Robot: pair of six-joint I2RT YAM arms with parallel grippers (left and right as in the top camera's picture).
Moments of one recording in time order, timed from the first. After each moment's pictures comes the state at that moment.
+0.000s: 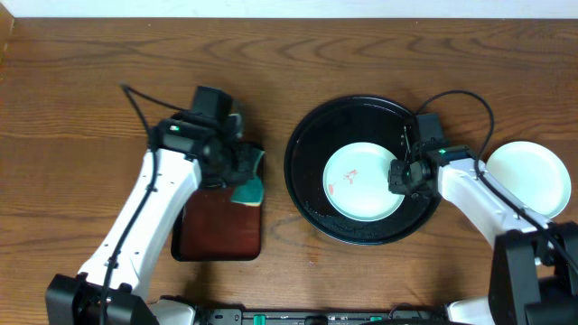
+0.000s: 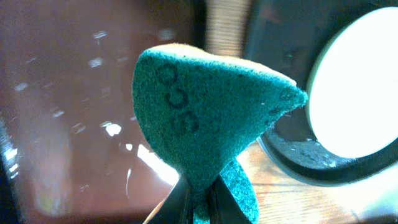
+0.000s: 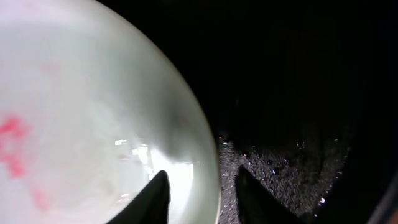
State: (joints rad) left arm -0.27 1.48 1.19 -1.05 0.22 -0.35; right arm 0.20 1.64 0.89 -0.62 0.01 0.32
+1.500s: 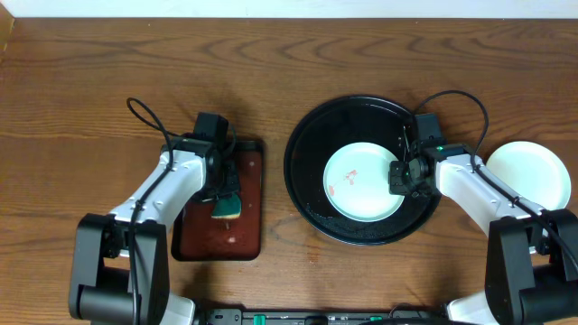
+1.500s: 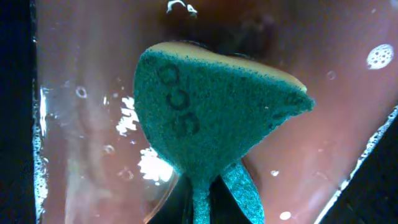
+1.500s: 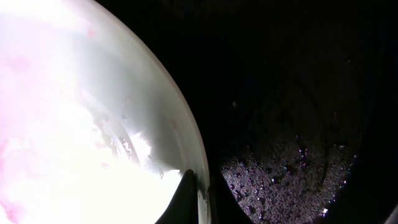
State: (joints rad) left arm -0.17 1.66 0.94 -0.79 0.02 -0.44; right arm 0.19 1.68 0.90 -0.61 0.00 0.26
